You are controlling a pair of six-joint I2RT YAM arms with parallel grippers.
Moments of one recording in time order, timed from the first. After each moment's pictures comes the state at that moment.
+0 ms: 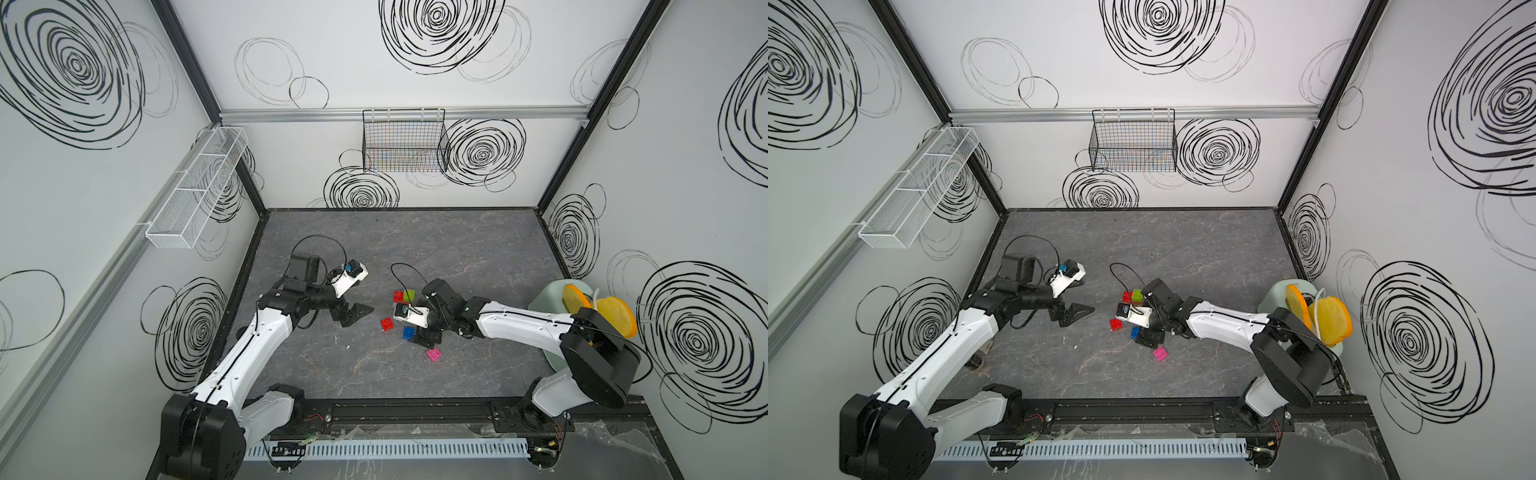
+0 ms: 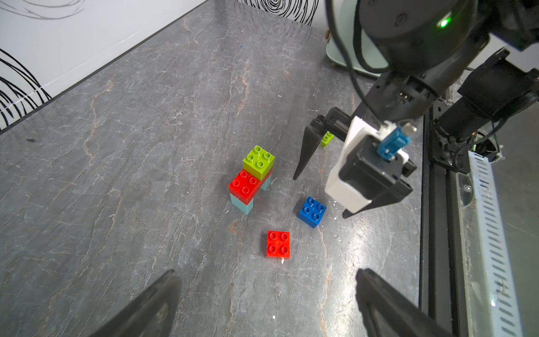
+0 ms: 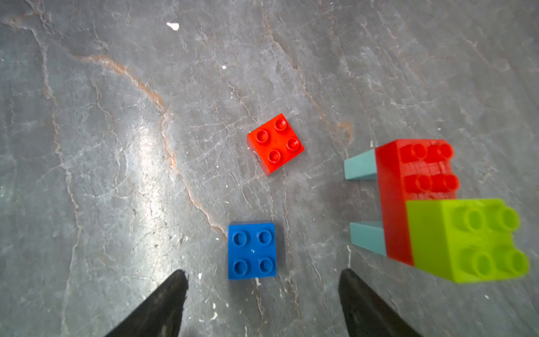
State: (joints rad) left arm -0.18 1.11 0.81 -0.53 0.77 0.56; right arm 0.87 1.55 0.81 -0.24 -0.22 -0.49
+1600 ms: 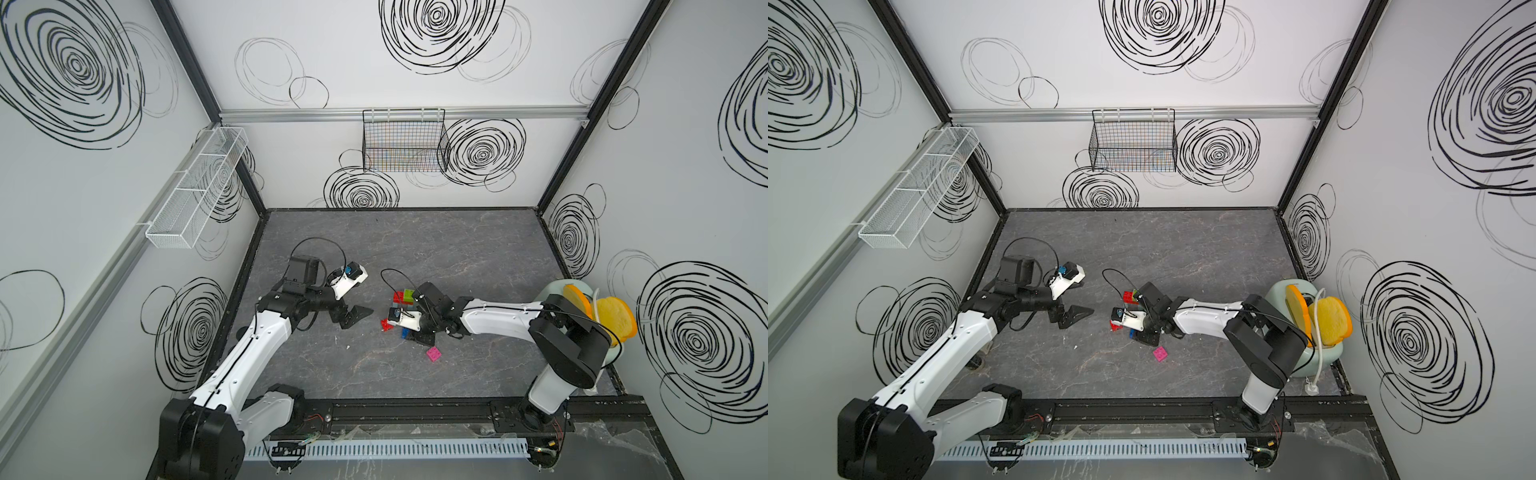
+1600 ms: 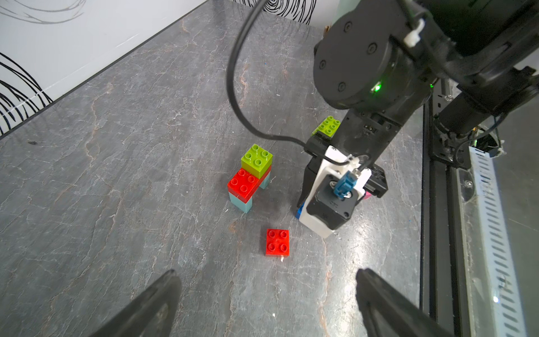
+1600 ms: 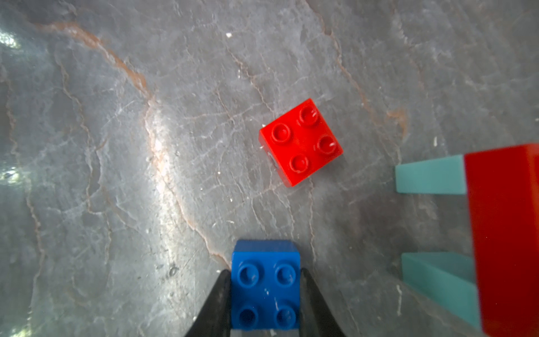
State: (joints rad) left arm -0.18 1.09 0.80 -0.53 0.77 0.57; right arm 0.88 1.69 0.86 -0.22 -0.24 -0.49
